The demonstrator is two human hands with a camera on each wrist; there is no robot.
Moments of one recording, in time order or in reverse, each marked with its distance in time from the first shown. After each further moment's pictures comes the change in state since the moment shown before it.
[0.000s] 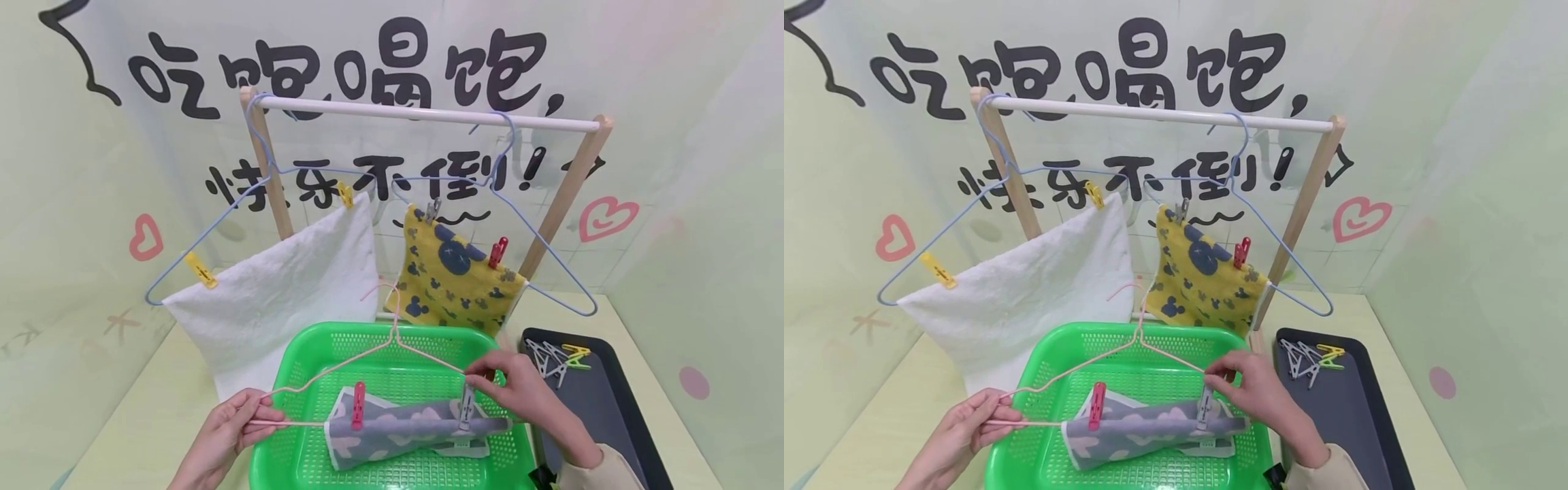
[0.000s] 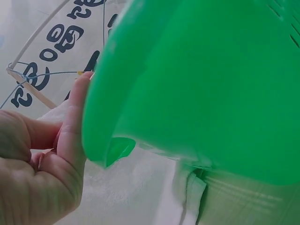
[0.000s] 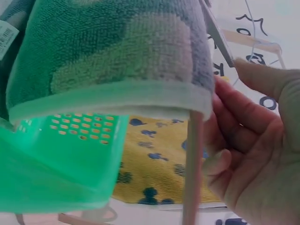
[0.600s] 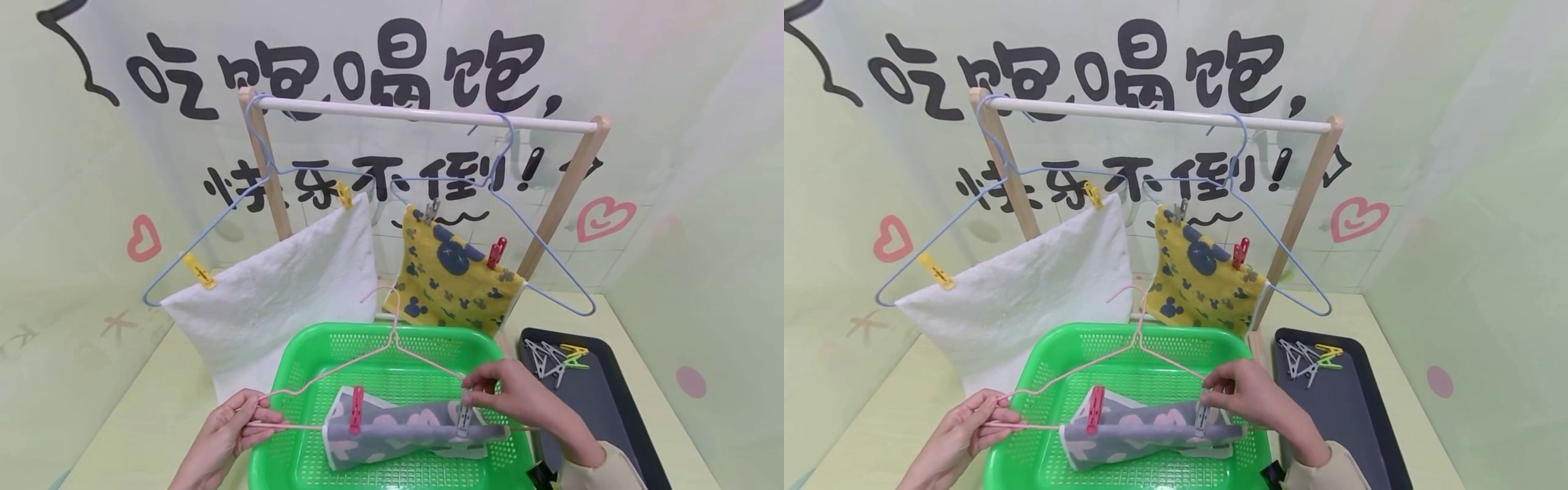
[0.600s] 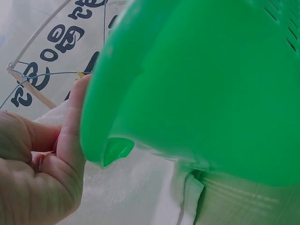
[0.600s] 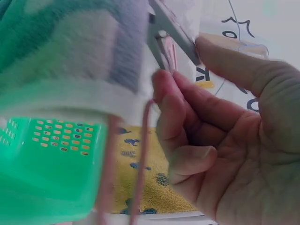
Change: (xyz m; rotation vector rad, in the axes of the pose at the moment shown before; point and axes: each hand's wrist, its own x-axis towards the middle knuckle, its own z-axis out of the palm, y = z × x) left_hand -0.001 -0.002 0.000 -0.014 -0.008 0.006; right_hand 0.004 -0.013 -0.012 0.159 -0.320 0.234
